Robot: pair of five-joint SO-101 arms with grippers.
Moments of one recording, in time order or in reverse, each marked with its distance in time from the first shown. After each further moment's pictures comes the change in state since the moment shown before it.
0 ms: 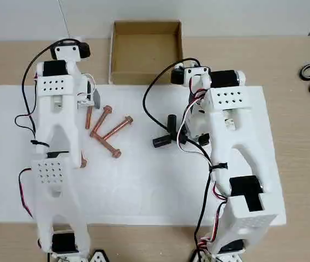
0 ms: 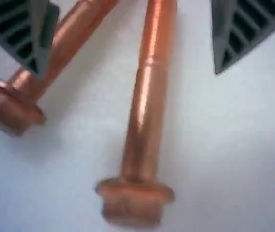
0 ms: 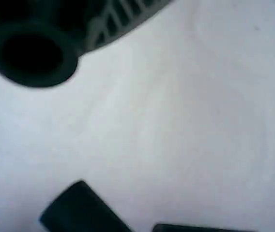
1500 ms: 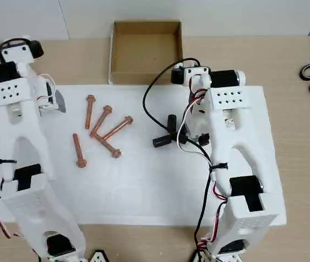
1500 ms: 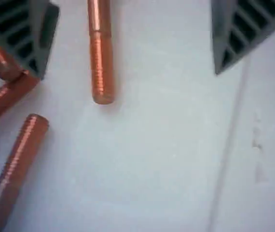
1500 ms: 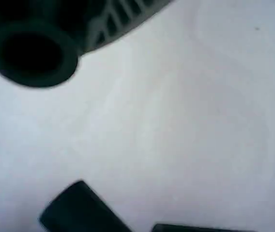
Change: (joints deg) left arm -11.2 -25.4 22.2 2.8 -0.8; right arm 0.0 0.0 0.0 0.0 0.0
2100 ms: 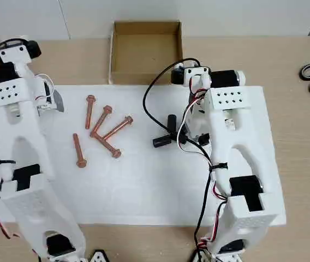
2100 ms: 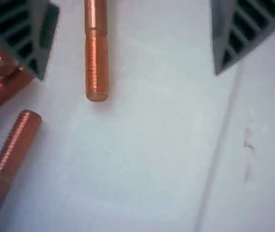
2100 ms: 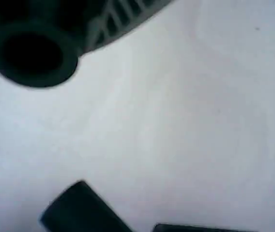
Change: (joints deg) left arm -1.2 0.0 -0.3 0.0 0.4; right arm 0.0 0.0 0.0 0.0 0.0
